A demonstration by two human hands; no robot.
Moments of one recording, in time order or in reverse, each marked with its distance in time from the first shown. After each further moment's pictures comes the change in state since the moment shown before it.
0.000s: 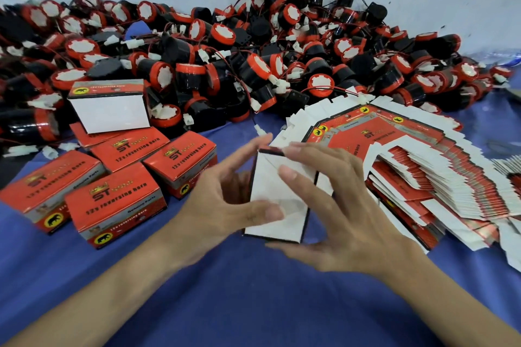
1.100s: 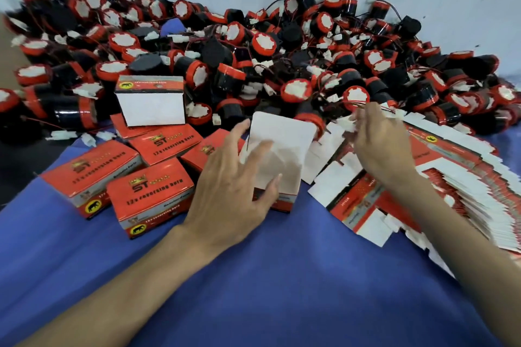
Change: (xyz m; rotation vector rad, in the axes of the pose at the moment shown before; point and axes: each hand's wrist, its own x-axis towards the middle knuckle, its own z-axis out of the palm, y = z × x) left_hand 0.005 -0.016 -0.030 1.496 0.469 0.275; right_hand 0.028 0.108 0.029 -0.268 -0.131 0.713
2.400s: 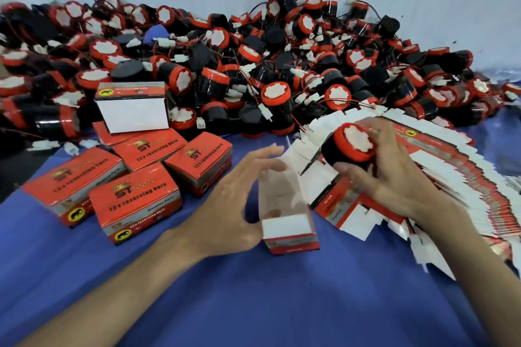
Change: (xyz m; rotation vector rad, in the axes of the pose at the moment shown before) left_hand 0.000 0.004 0.005 -0.612 -0.283 0.181; right_hand -0.047 0.005 -0.053 0.413 -0.324 -0.017
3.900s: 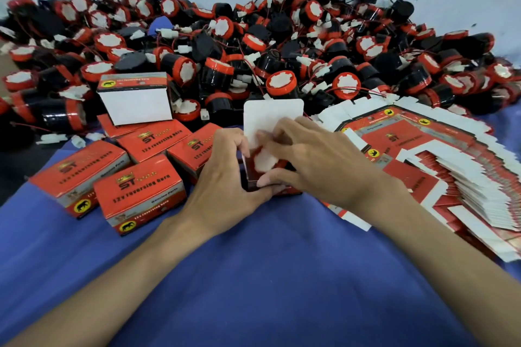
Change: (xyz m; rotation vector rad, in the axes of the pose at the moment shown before) left_hand 0.002 -0.014 0.000 0.127 0.301 -0.160; right_hand 0.031 -0.074 0.048 -0.652 -0.339 -0.321
